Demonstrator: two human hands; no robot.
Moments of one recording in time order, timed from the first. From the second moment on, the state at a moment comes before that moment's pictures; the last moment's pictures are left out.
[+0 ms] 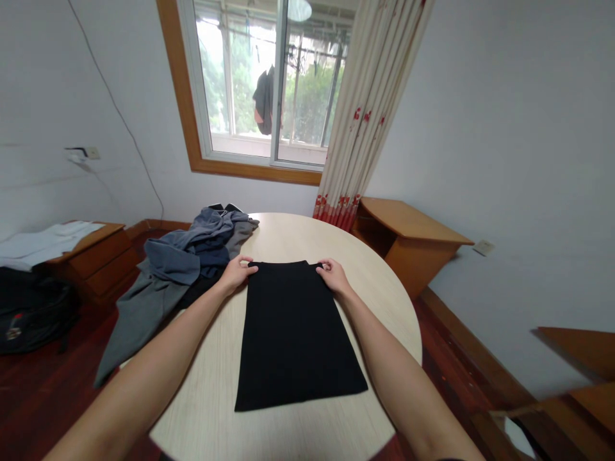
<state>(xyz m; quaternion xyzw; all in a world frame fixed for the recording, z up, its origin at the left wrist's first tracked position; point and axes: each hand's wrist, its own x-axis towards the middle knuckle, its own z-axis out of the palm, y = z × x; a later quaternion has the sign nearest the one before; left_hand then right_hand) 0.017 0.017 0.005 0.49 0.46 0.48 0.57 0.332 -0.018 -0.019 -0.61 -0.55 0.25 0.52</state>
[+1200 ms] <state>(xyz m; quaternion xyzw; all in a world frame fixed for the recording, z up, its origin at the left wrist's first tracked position) 0.056 -0.036 0.013 0.89 0.41 0.18 0.00 0.284 -0.061 0.023 -0.55 -0.80 0.03 0.24</state>
